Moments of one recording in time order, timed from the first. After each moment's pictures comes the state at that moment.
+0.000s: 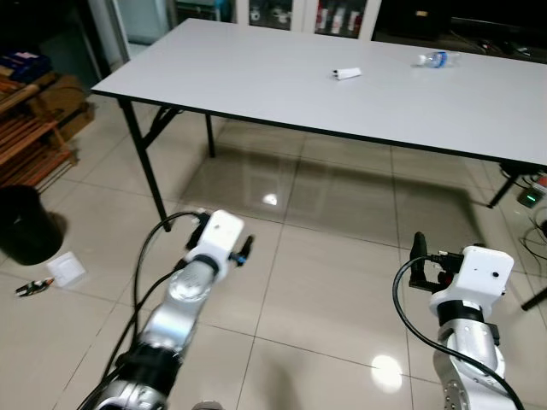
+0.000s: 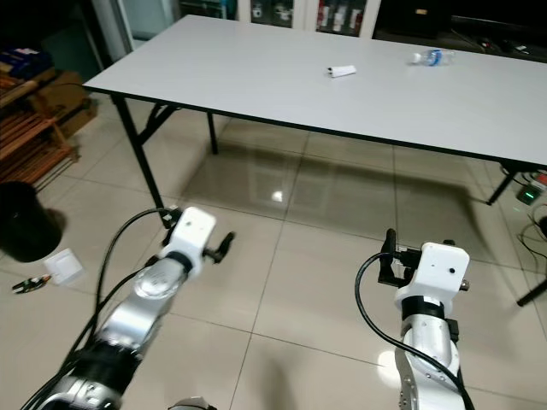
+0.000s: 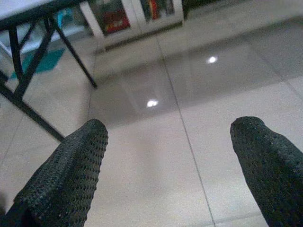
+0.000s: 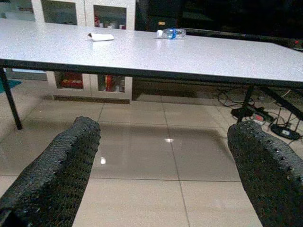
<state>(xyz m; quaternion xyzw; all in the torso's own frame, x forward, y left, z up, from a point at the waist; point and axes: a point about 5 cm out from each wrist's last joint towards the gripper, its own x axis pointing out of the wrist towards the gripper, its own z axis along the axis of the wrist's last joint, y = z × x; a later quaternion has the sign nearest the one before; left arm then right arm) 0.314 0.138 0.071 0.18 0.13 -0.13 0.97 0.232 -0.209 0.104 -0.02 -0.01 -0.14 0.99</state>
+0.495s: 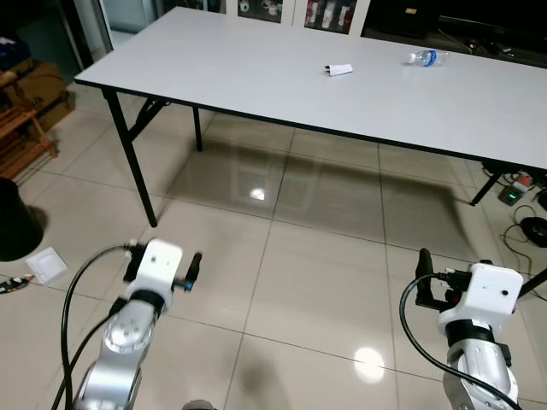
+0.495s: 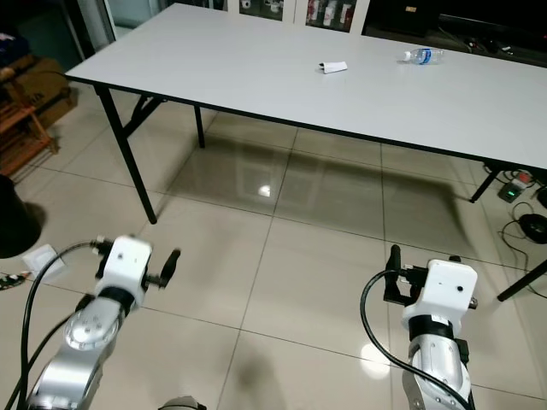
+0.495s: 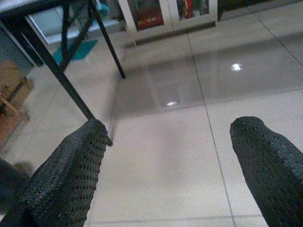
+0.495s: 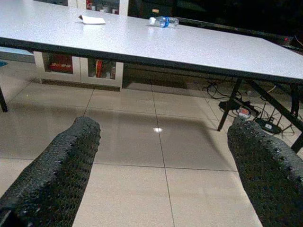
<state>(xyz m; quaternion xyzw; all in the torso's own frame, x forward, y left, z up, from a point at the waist) 0.261 0.200 0.065 0.18 0.11 -0.05 0.98 0.212 -0.211 0.099 -0.02 0.02 -0.14 0.99</state>
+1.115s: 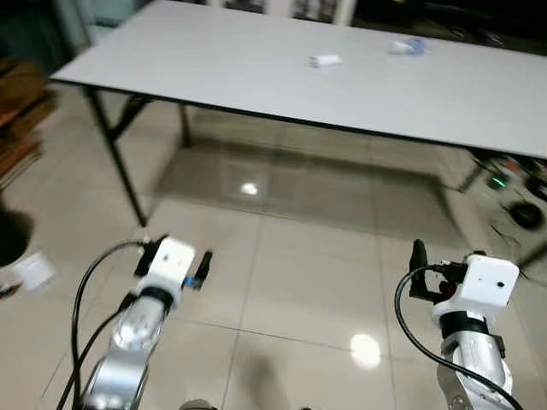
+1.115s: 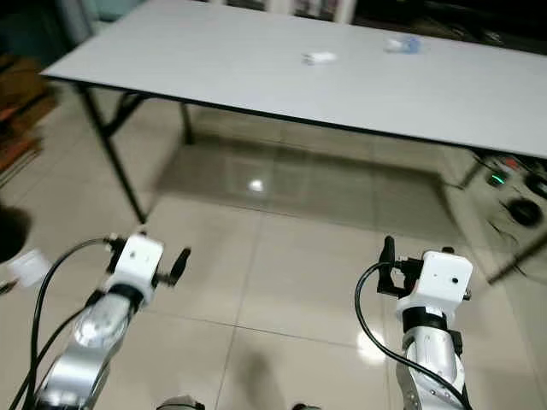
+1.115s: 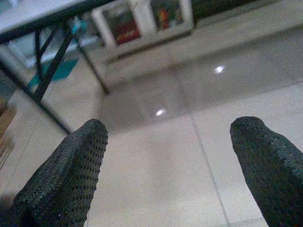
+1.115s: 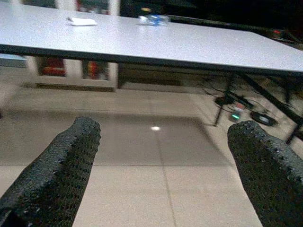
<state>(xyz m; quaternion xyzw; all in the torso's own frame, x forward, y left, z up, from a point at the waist) 0.272 0.185 0.077 0.20 0.07 -0.08 0.97 0.216 -0.203 0.106 -0.01 0.01 -0.13 0.99</state>
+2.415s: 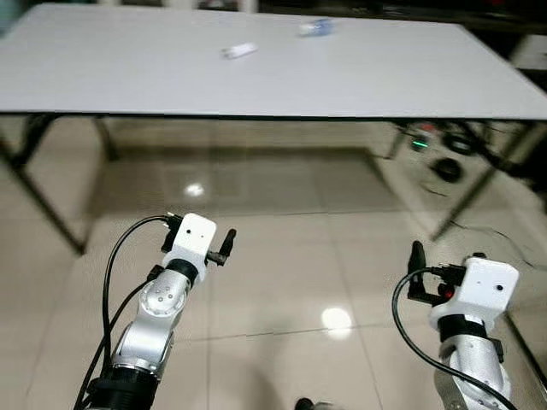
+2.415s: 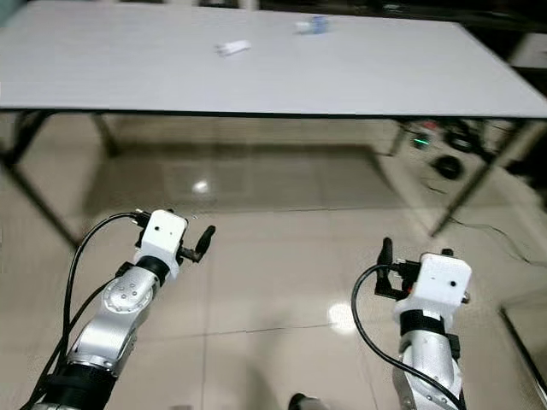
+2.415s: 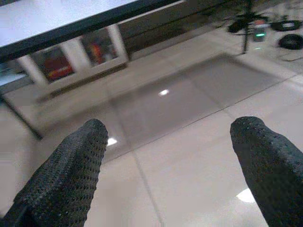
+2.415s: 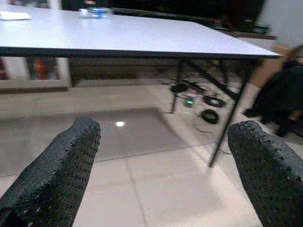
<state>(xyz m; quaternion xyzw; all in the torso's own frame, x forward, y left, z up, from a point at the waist) 0.302 0.159 0.086 0.16 0.06 -0.11 0.98 0.211 -0.197 0.109 -0.01 0.00 -0.13 0.99</state>
